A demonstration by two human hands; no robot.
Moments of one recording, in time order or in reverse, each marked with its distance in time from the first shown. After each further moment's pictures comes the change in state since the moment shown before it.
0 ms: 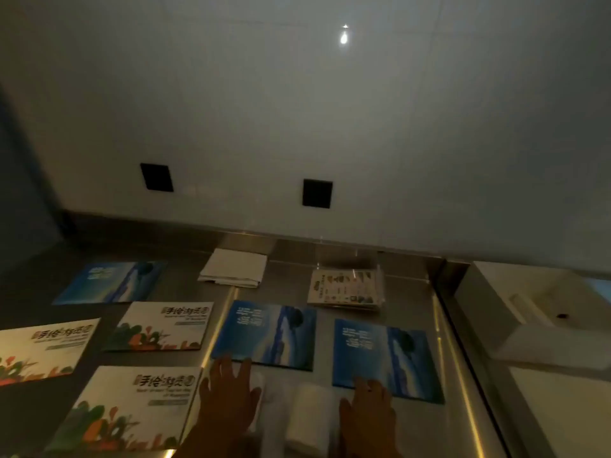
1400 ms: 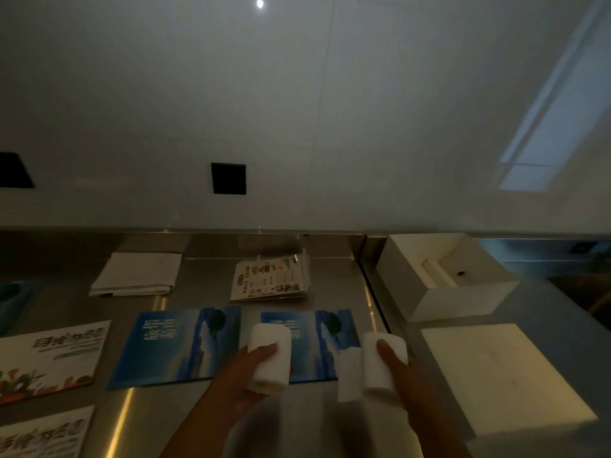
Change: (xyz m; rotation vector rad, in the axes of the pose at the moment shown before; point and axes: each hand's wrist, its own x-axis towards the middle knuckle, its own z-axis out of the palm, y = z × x) left_hand 0.039 0.146 -0.006 -1.717 -0.787 -0.455; right_hand 0.031 0.136 -0.113 0.986 0.209 0.468
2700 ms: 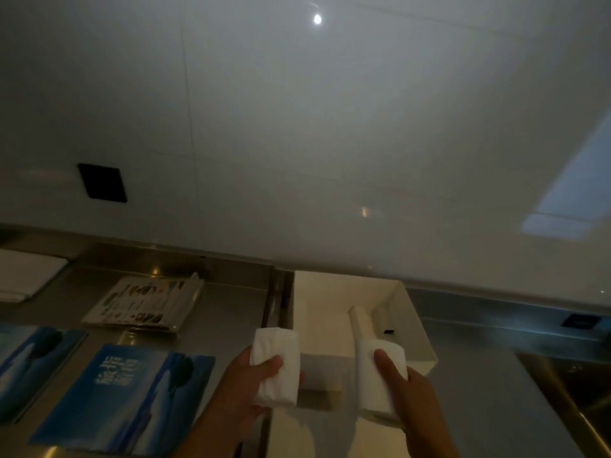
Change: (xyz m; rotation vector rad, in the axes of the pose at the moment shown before) left_hand 0.118 -0.093 0.349 -0.019 0.023 0.274; right_hand 0.254 -0.091 -0.251 -0.048 -0.185 -0.105
